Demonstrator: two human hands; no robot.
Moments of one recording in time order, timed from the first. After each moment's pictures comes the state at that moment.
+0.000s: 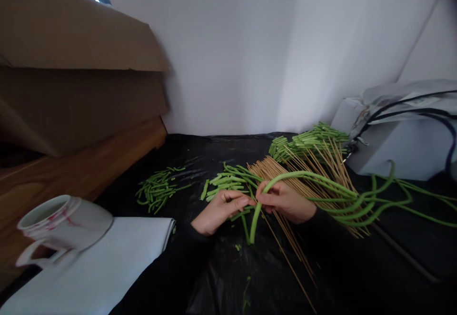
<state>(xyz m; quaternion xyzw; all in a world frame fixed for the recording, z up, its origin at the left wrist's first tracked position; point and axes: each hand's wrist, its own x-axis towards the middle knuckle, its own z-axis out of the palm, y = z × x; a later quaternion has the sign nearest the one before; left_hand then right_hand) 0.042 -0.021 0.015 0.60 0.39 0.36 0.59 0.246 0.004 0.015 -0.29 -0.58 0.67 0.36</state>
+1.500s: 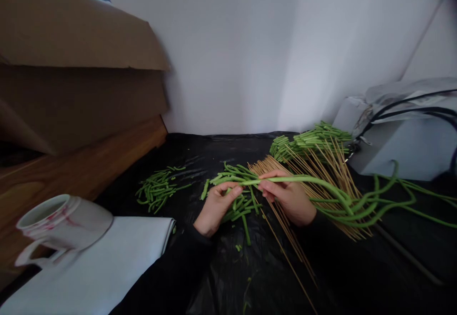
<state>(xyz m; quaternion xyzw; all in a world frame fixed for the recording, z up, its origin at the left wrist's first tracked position) 0.050 -0.014 0.004 0.49 0.44 0.53 0.53 0.239 0.005 0.013 -0.36 -0.57 0.52 0.52</state>
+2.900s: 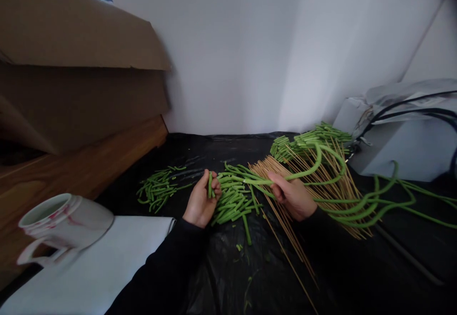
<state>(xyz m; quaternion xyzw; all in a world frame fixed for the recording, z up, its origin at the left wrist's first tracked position) 0.024 -0.003 0.024 0.21 0.34 0.64 0.65 0.243 0.011 0.016 -0.46 -0.48 0.55 0.50</state>
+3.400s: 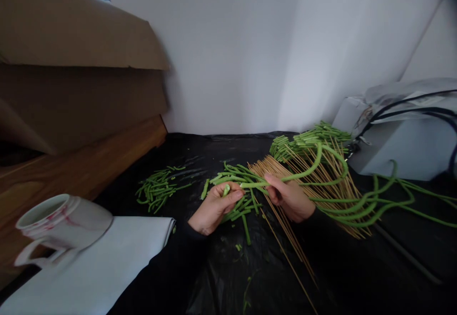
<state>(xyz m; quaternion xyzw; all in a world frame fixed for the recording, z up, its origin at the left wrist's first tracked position) 0.042 -0.023 0.019 0.50 0.36 0.47 0.63 0.239 0.008 0.012 -0.40 -0.49 0.61 0.48</state>
